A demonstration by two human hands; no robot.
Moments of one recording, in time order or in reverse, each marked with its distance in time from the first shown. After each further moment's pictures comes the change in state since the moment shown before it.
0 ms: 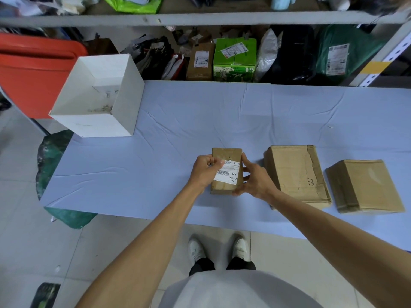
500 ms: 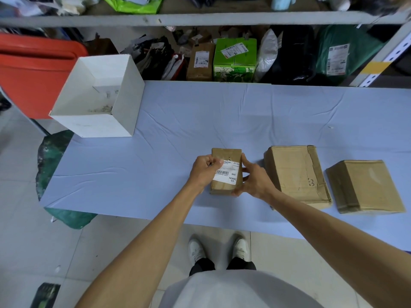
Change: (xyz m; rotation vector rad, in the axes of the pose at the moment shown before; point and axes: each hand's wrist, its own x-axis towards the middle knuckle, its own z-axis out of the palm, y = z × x) left_hand -0.002 0.003 -0.004 -0.011 -0.013 -0.018; right_hand -0.001 -0.007 0.001 -0.004 0.007 0.022
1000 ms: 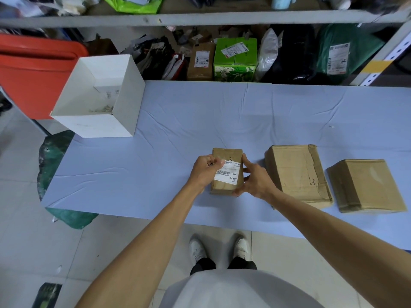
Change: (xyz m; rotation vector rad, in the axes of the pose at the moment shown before) left_hand -0.001 -0.001 -0.002 -0.010 -0.025 -0.003; right_hand -0.001 -0.001 0.001 0.016 -0.002 0.034
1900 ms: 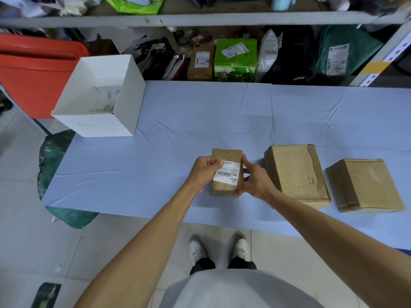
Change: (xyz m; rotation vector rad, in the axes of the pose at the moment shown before) left_hand 0.001 -0.004 -0.004 -0.040 -0.071 -0.011; right_hand -0.009 -0.006 0.000 0.029 0.007 0.015
